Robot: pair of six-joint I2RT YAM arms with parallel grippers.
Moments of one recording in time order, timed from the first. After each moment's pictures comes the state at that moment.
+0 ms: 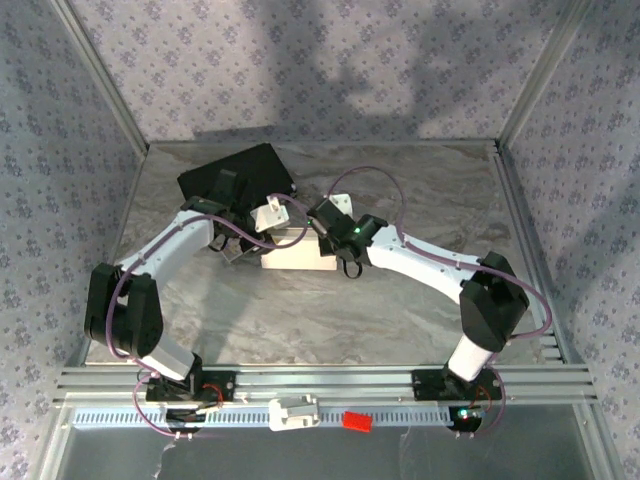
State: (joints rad) left arm -0.36 1.54 1.15 -0.68 0.35 0.81; right arm 0.87 1.68 1.32 -0.67 0.43 0.60
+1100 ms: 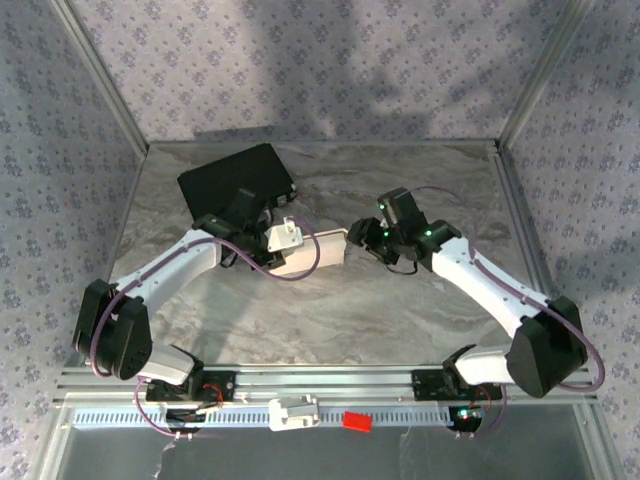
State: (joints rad) left arm -0.53 1.43 1.04 -0.65 0.22 0.78; right arm 0.54 1.31 1.03 -0.56 -0.21 1.00
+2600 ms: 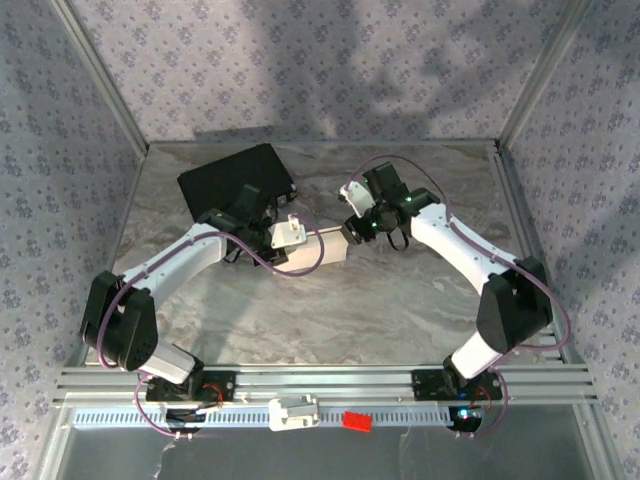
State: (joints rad) left arm -0.54 1.48 1.10 -0.66 0.21 0.80; right arm 0.52 1.59 1.31 -0.71 -0.22 -0.20
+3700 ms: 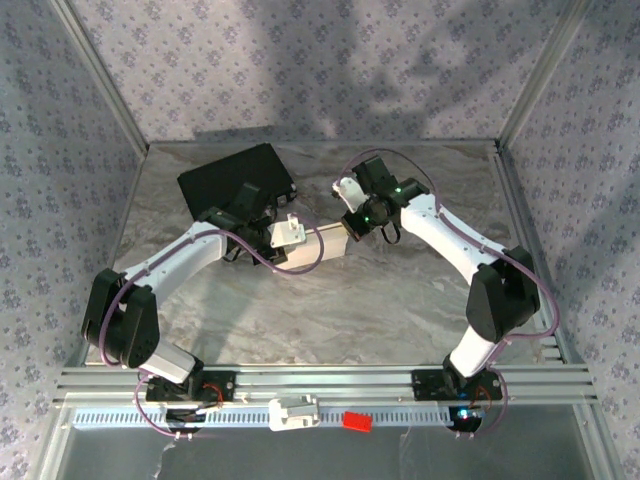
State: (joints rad) left arm -0.52 1.50 1.10 -0.67 0.22 0.82; right arm 0.55 1.67 1.43 -0.79 -0.16 -0.19
